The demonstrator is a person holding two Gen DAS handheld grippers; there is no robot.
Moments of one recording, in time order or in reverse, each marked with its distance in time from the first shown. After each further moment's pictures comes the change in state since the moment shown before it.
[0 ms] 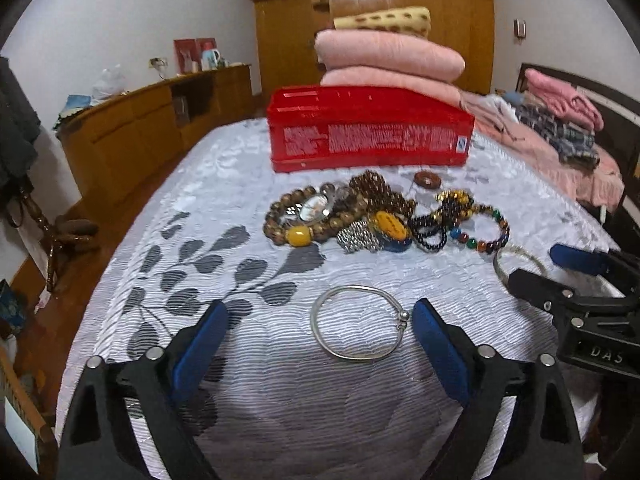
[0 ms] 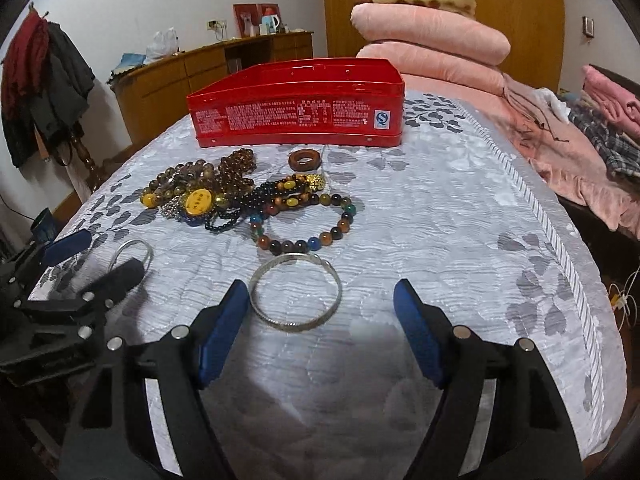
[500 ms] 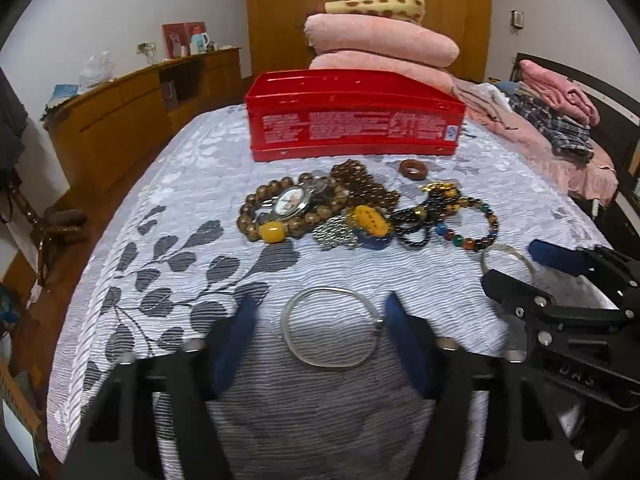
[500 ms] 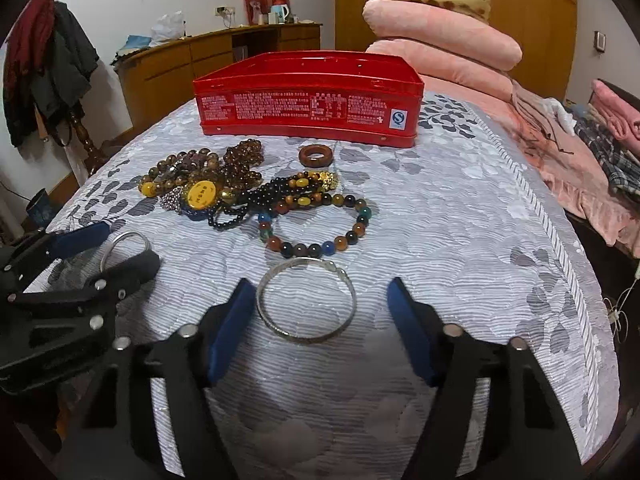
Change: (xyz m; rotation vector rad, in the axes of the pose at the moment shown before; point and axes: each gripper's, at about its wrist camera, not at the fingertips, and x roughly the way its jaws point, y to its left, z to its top) left arm 0.006 -0.007 0.009 -0.004 0.048 -0.049; right arm 0.004 0.008 0.006 -0.041 0.022 0.003
